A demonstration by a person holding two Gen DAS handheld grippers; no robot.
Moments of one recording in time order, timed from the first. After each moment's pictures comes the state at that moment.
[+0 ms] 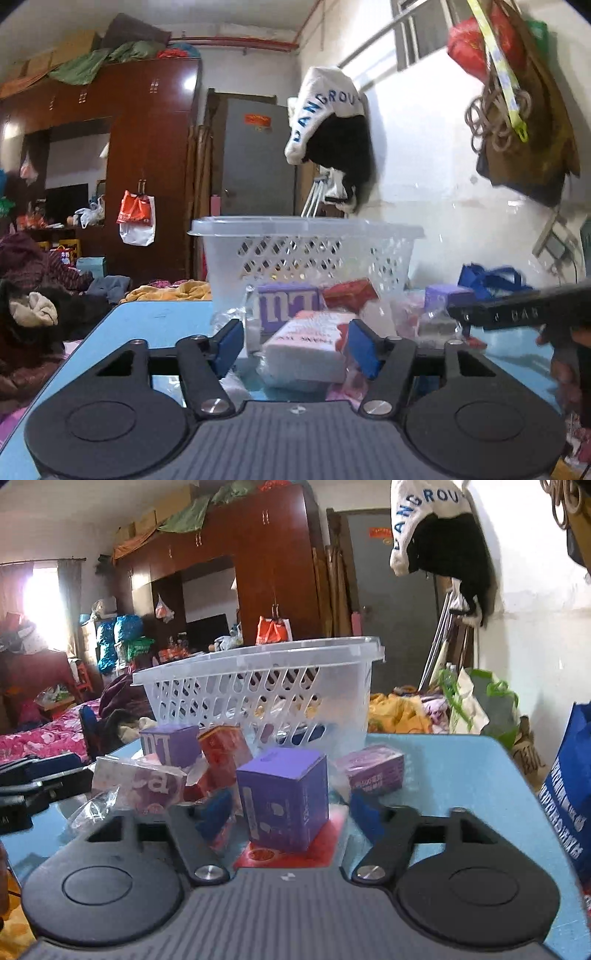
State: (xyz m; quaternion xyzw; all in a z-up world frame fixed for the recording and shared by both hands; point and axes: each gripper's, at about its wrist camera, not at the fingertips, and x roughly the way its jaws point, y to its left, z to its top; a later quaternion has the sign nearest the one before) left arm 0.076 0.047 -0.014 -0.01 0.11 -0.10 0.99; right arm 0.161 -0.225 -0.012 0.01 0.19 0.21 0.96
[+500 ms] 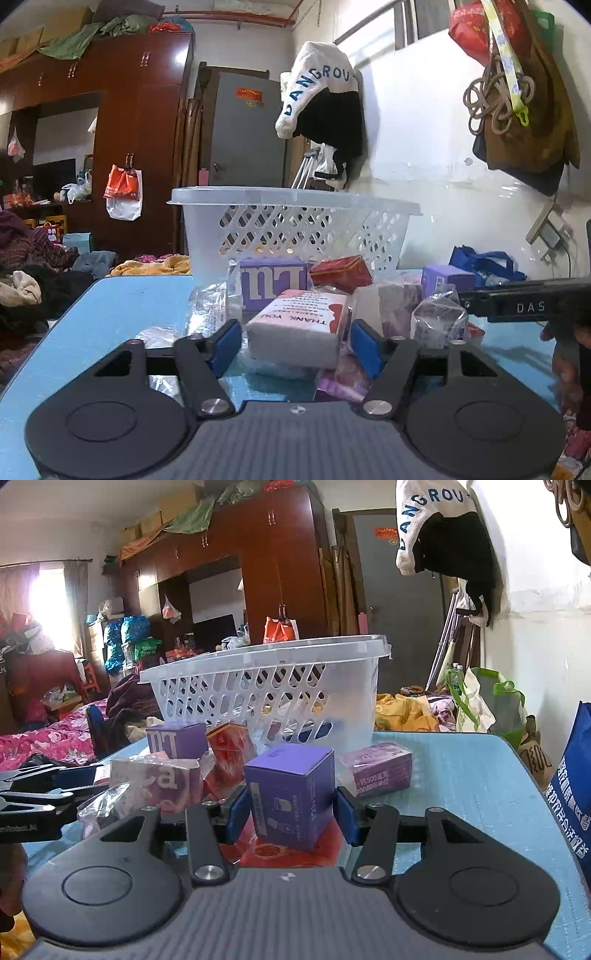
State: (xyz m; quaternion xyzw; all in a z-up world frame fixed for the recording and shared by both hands) left arm 0.094 0.043 -0.021 -0.02 0.15 -0.13 0.98; right arm 0.162 -0.221 -0.010 0.00 0.18 0.22 0.96
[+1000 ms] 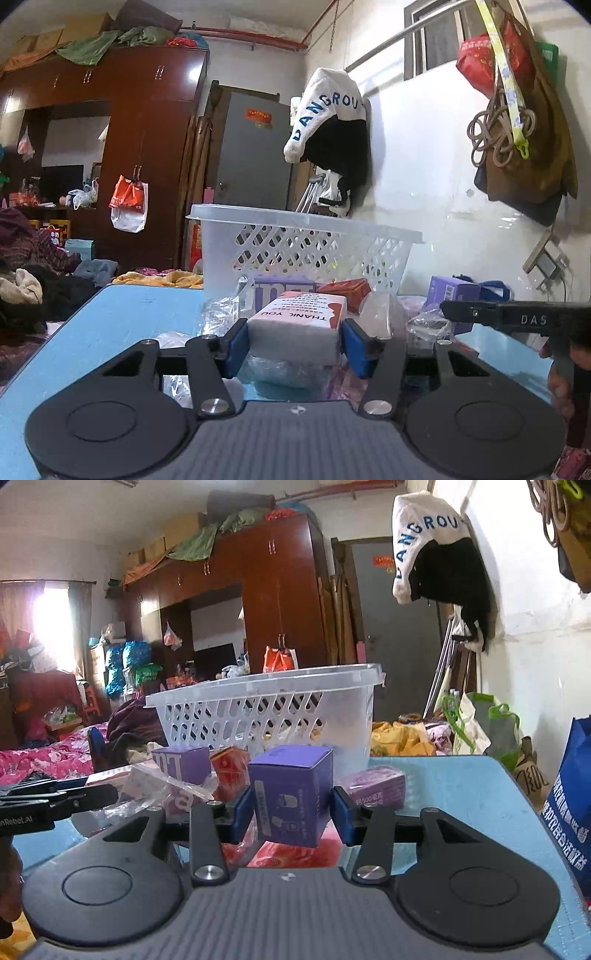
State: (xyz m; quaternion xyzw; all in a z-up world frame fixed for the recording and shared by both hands) left arm 0.079 0.059 -0.020 -0.06 0.10 -0.12 0.99; right arm 0.150 -0.225 -0.010 0.01 0.13 0.22 0.97
